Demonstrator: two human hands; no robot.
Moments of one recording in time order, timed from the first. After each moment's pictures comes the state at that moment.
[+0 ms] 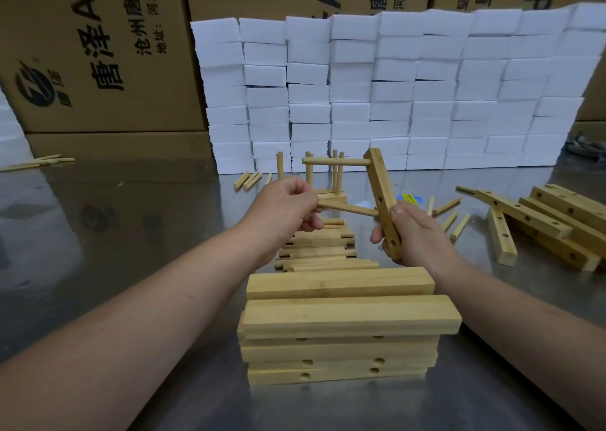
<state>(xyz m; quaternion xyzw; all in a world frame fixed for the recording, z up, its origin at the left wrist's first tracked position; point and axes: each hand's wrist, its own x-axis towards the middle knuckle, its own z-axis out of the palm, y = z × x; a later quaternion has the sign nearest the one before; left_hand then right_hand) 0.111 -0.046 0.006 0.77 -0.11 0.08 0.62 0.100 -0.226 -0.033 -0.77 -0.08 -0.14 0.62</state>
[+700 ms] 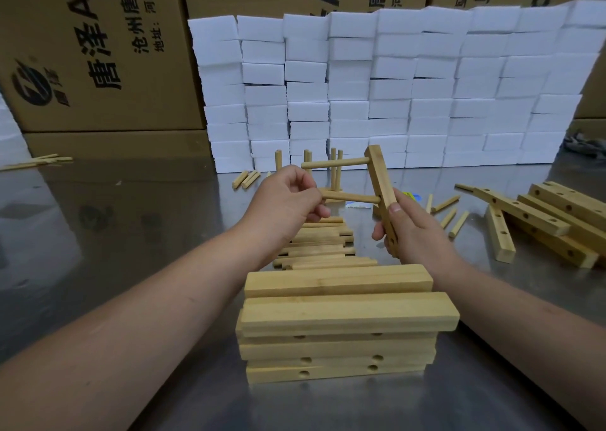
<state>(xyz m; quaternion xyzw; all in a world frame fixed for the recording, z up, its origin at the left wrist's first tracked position) 0.108 -0.050 0.006 0.73 -0.14 0.11 0.65 0.105 -0.229 -0.037 -0.79 -0.11 -0.15 0.59</state>
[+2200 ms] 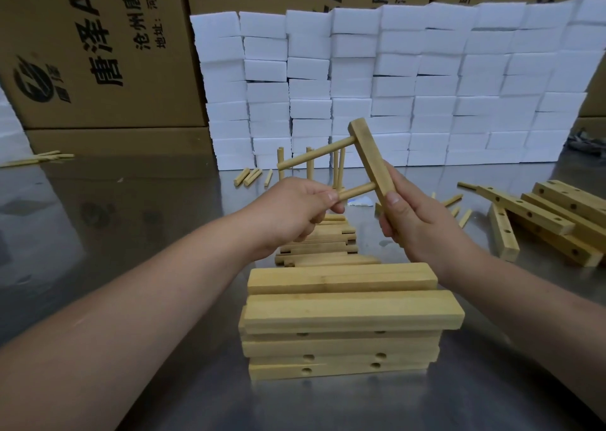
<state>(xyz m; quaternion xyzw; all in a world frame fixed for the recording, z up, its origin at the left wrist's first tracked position) 0.095 -0.043 0.019 0.84 -0.18 -0.02 0.52 0.098 -0.238 -0.023 -0.83 -0.24 -0.18 0.46</state>
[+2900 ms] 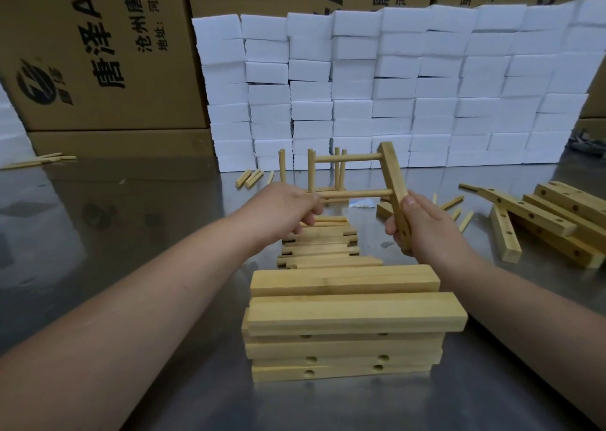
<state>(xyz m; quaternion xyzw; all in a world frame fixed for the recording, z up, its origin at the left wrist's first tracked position) 0.112 -0.035 0.013 0.88 -0.07 0.03 0.46 0.105 -0.233 -0.029 -0.78 -0.03 -0.14 0.60</state>
